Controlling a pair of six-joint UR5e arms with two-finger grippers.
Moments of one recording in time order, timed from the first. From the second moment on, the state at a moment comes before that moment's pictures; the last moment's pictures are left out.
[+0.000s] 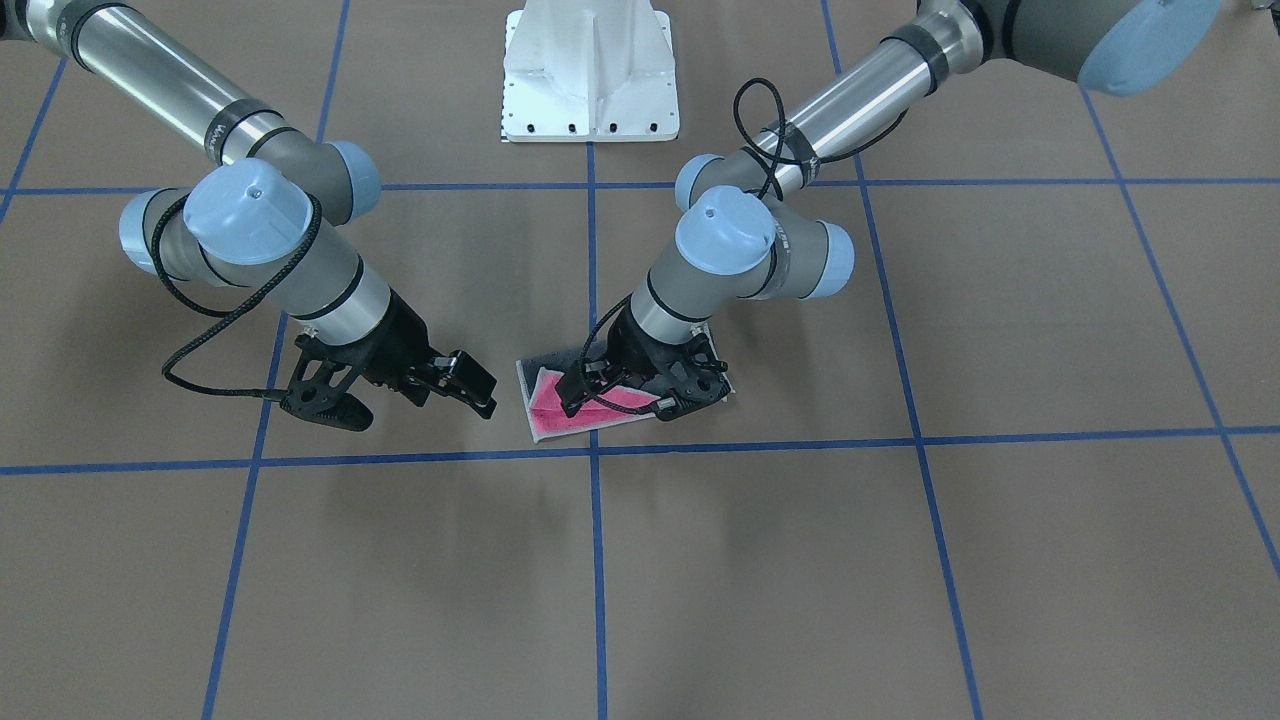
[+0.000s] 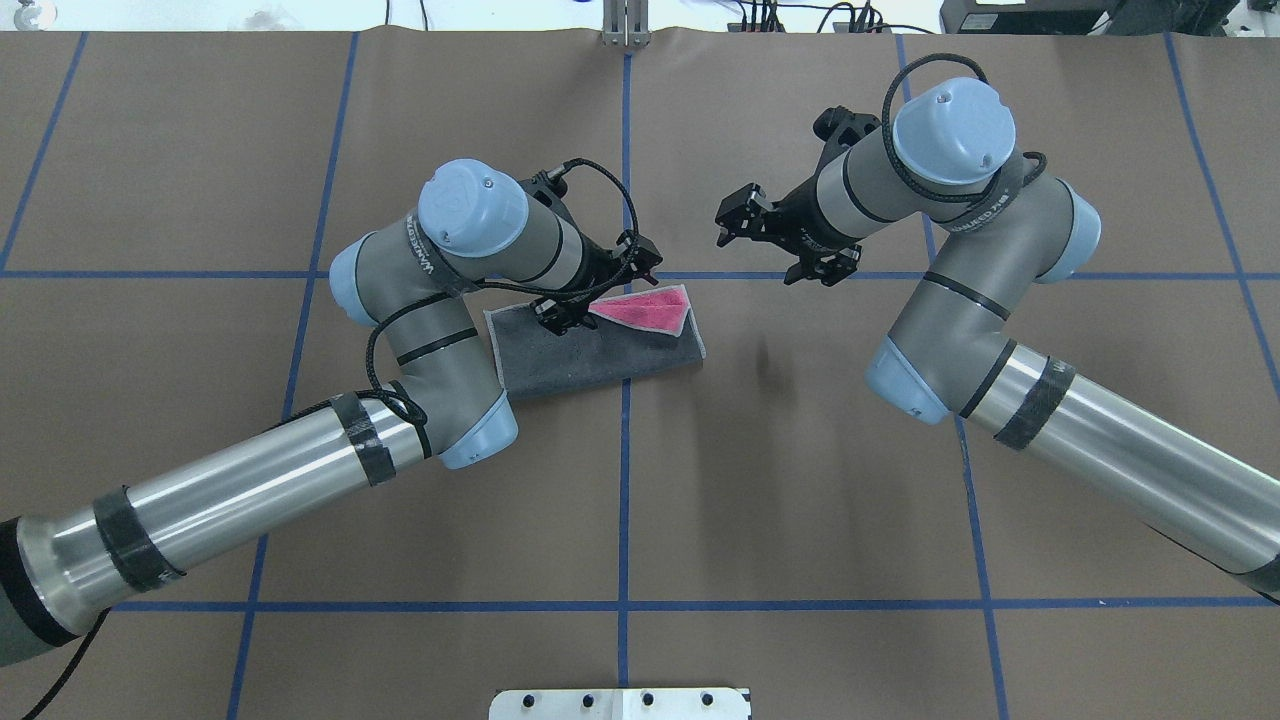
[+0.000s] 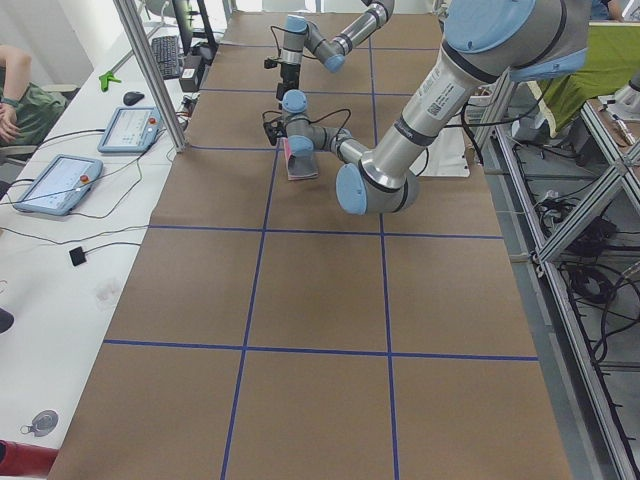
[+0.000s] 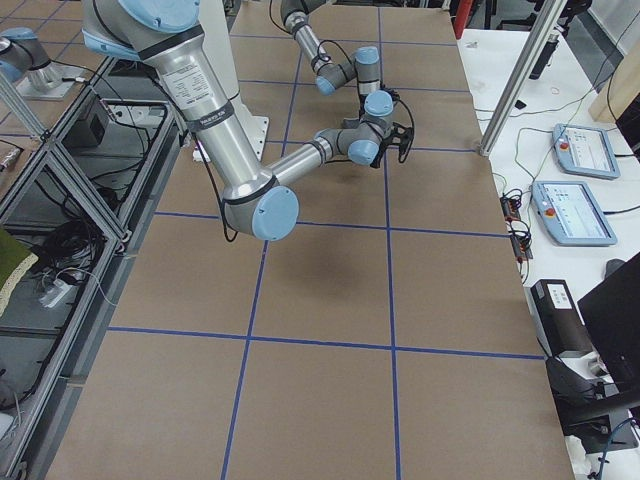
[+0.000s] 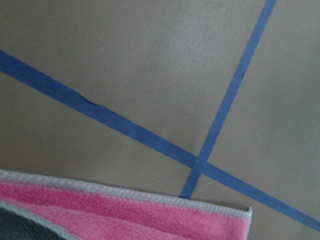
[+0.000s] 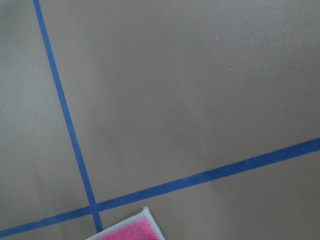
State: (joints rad) left arm -0.60 -2.45 -1.10 -2.36 -1.95 -1.80; right arm 0.76 -1.00 1.45 -0.97 2.08 1.56
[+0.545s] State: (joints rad) left arm -0.62 -2.47 -1.06 -2.37 -1.94 -1.80; right arm 0.77 -1.03 1.47 -0.96 2.10 1.54
